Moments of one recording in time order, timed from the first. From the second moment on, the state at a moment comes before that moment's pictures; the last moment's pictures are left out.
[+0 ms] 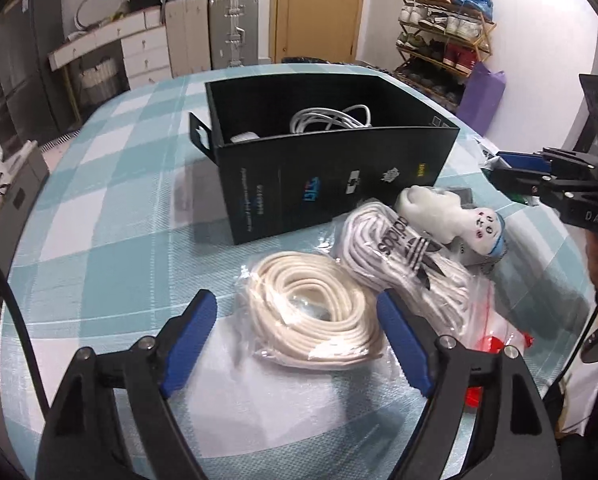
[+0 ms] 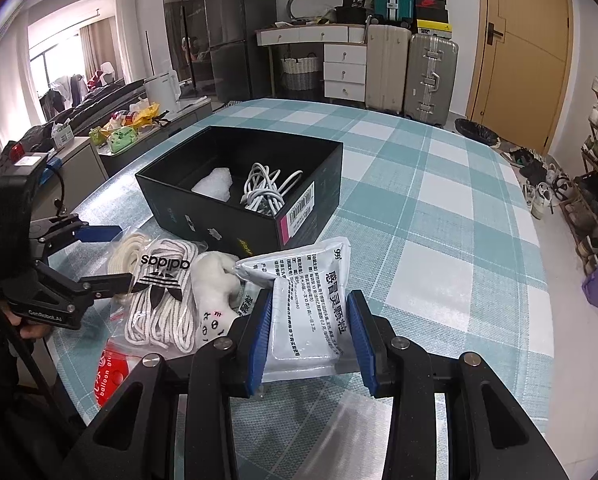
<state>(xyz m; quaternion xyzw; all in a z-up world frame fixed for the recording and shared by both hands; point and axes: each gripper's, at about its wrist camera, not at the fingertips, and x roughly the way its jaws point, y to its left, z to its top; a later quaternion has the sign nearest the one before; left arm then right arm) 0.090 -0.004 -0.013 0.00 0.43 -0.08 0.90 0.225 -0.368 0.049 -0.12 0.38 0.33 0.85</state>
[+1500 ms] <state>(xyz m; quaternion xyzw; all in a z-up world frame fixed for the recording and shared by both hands) 0.056 0.029 0.025 -0.05 0.35 -0.07 0.93 0.209 -0.345 0.064 -0.14 0.35 0.36 0.86</state>
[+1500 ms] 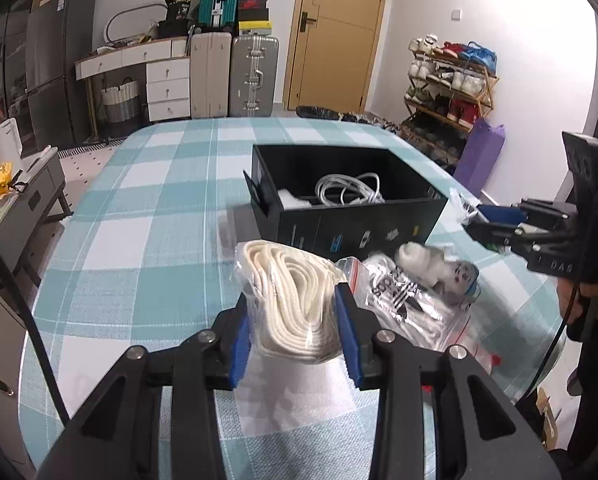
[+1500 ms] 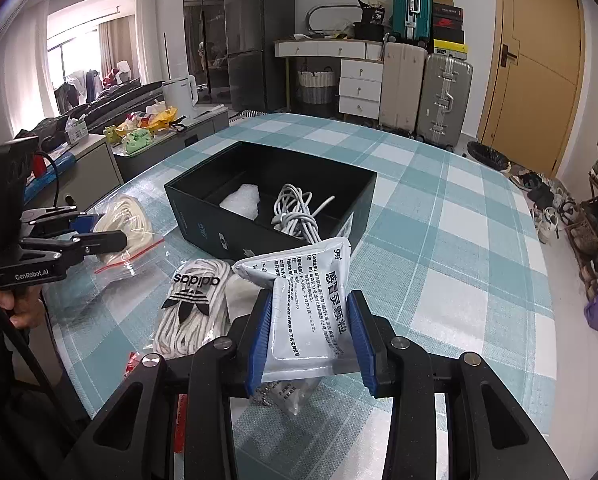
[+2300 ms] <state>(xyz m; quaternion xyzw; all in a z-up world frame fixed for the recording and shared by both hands) 0.113 0.023 0.058 -0.06 0.30 -0.09 0.95 0.218 -0.314 0.085 -0.13 0.31 0.37 0.87</state>
